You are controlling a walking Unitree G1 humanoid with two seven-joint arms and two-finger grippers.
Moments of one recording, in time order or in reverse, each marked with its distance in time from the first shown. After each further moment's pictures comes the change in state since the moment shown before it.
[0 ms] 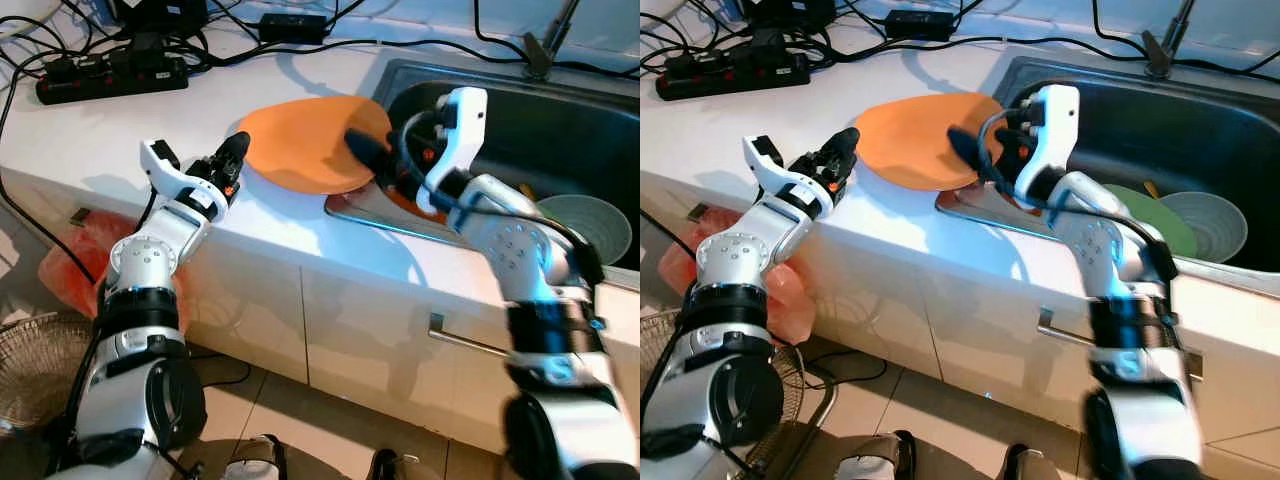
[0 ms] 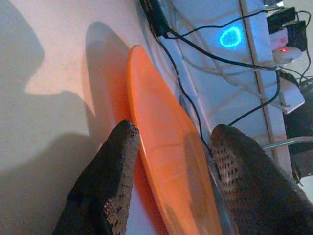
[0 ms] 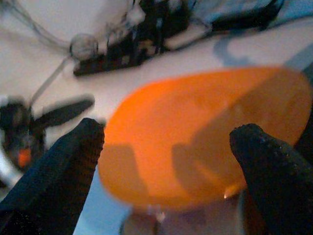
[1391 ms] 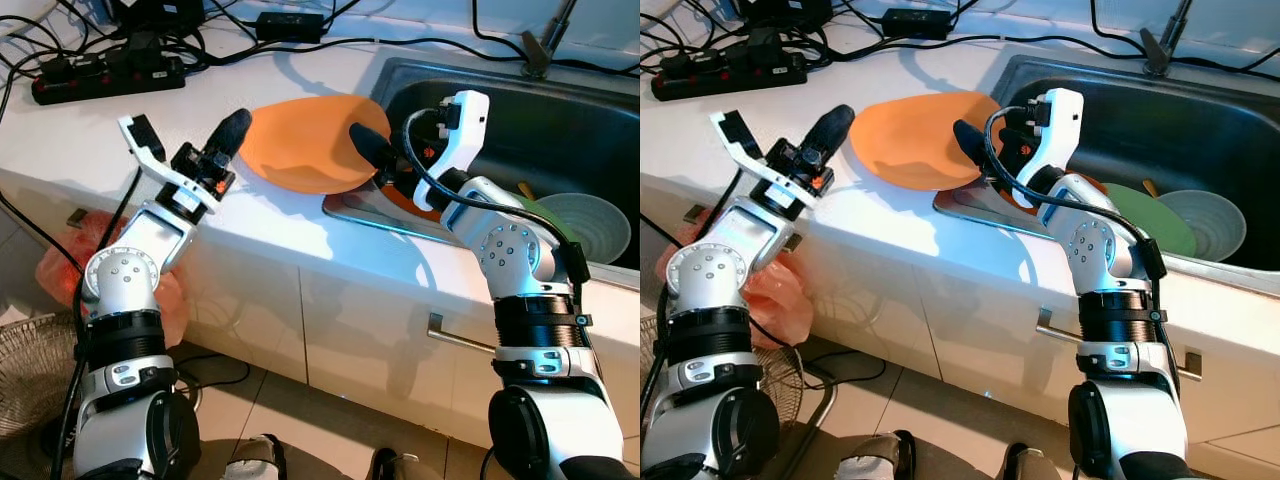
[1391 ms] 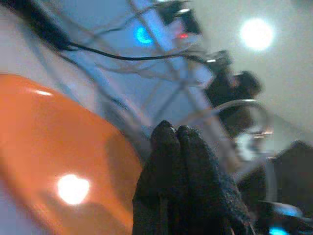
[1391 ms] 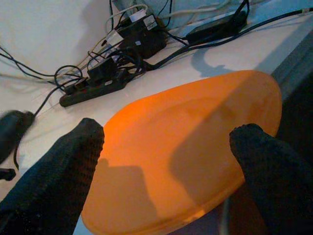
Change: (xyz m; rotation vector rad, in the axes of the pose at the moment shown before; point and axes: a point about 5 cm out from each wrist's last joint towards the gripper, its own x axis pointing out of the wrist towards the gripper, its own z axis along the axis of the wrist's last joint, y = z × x) left arm -0.027 -0.028 0.009 0.192 -0.036 -0.320; right arm 0.012 -0.009 0.001 0.128 -0.111 -0.072
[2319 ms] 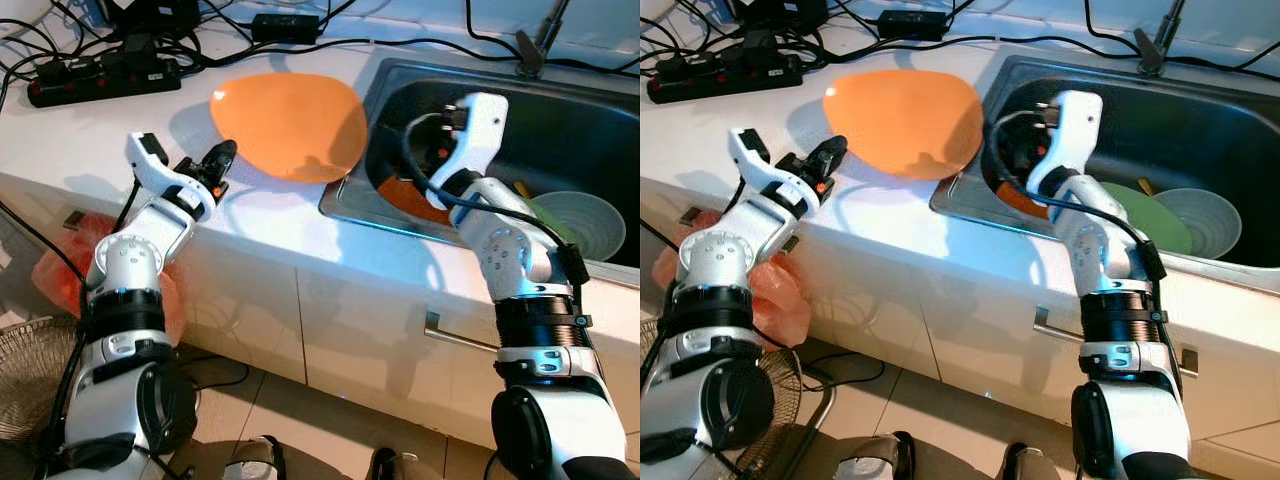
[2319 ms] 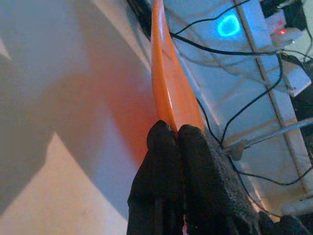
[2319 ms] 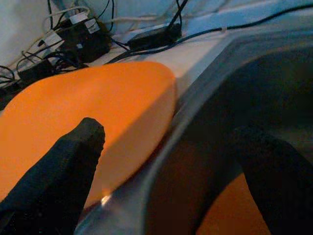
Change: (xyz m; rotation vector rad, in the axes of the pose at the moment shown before) left arm 0.004 0.031 -0.004 -0.039 0.045 0.274; right arm -0.003 -0.020 0.000 -0.097 -0.027 -0.211
